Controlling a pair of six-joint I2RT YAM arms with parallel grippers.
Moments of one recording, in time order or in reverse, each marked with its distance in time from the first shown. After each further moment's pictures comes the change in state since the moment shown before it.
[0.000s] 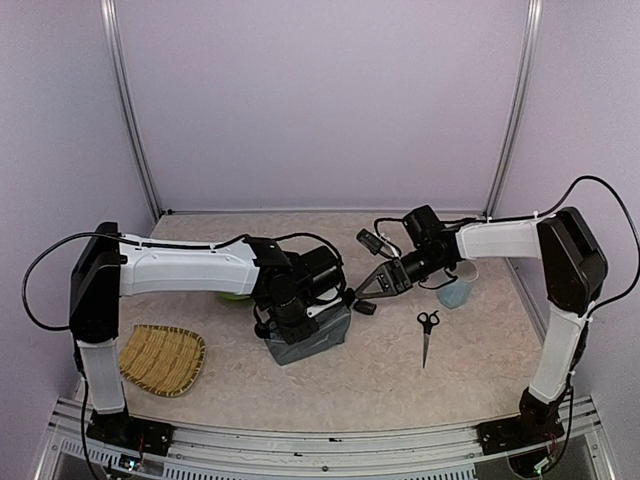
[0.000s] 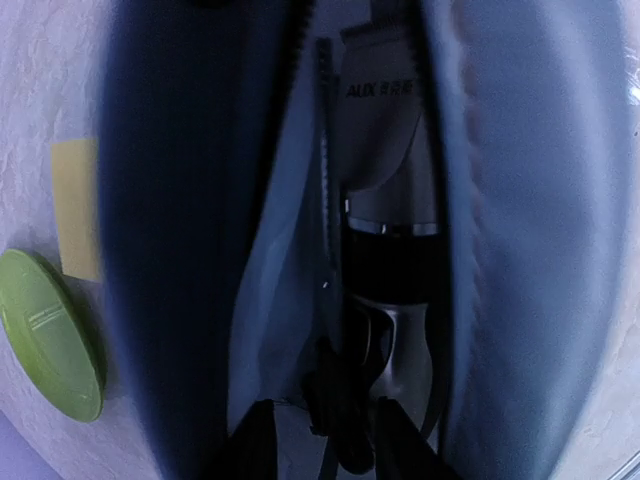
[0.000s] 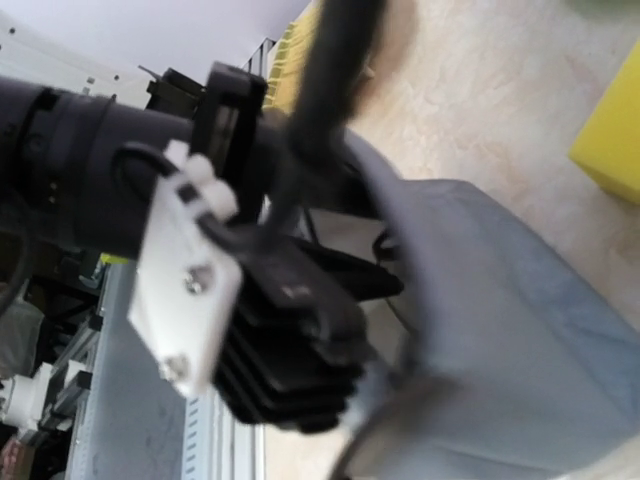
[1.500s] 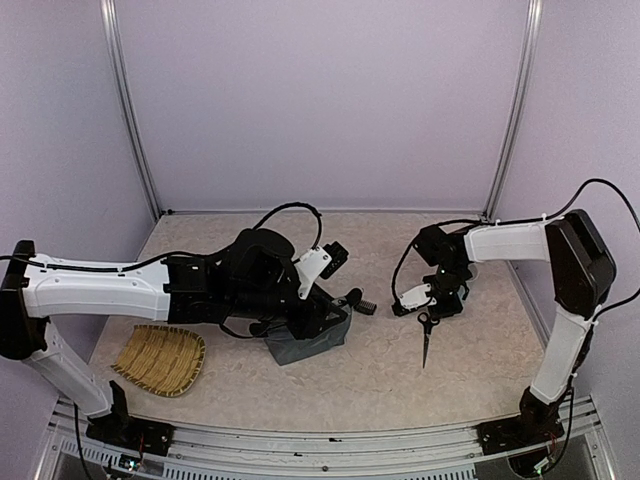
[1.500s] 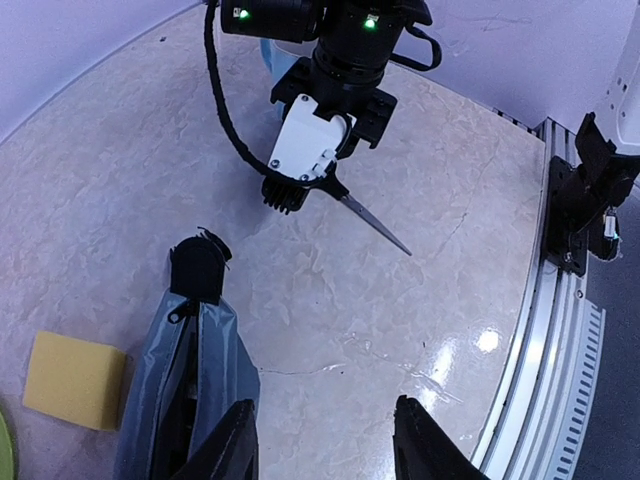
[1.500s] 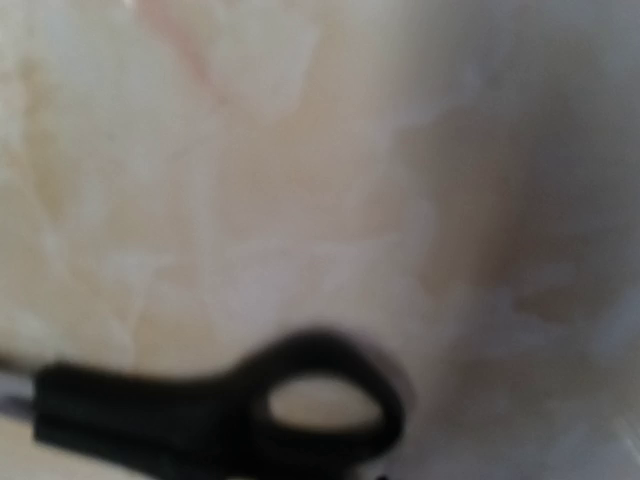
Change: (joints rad) left arm -0.080 -0.442 -0.397 0.721 0.243 -0.227; right arm -0.024 -0.058 -0.067 -0.394 1.323 -1.136
